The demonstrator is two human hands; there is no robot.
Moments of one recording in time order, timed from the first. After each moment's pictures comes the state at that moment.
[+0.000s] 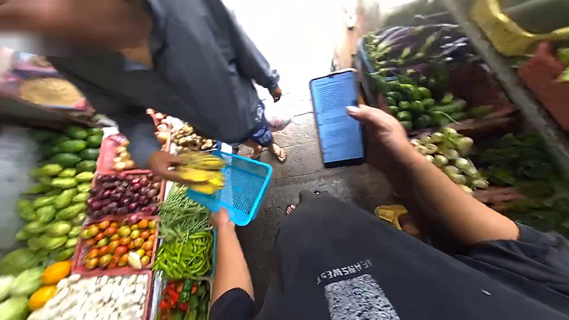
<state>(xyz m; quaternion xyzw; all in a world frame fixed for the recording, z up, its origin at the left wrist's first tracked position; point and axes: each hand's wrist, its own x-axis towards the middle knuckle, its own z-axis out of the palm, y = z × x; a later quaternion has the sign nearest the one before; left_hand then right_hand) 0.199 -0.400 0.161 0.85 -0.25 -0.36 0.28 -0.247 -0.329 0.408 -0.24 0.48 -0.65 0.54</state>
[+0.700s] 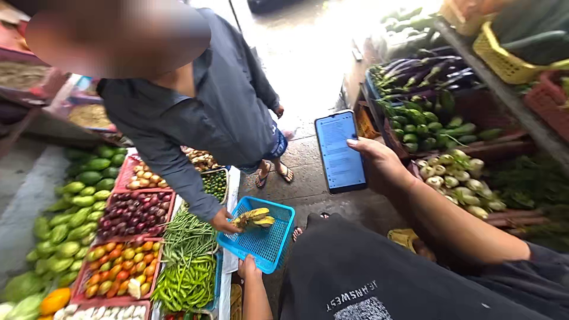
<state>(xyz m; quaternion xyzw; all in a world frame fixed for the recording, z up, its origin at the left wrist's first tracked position) 0.189 -0.274 0.073 0.85 -0.16 -0.38 0.32 -0.256 -0.312 0.399 -0.22 0.49 -0.62 0.56</state>
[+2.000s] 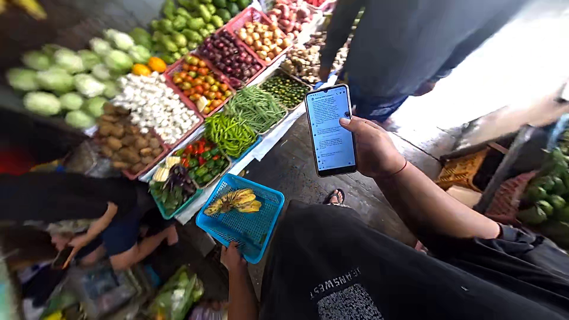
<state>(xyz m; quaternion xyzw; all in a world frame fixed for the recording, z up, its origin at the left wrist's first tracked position) 0.331 0.137 0.106 0.85 0.18 -0.21 0.46 0.089 -0.232 0.395 -0.45 0.34 -0.32 0.76</state>
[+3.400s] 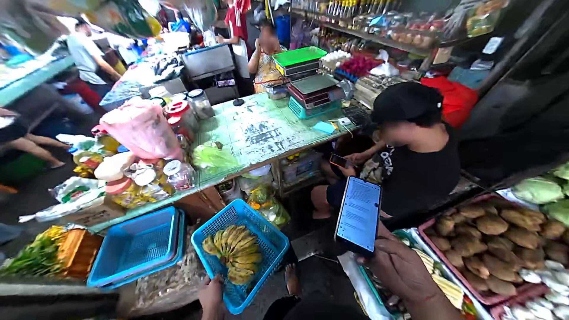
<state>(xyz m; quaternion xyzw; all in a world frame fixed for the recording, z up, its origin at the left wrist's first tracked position) 0.456 0.487 0.155 0.39 0.71 0.31 0.50 0.799 0.214 0.349 -0.29 -0.14 0.47 0.82</state>
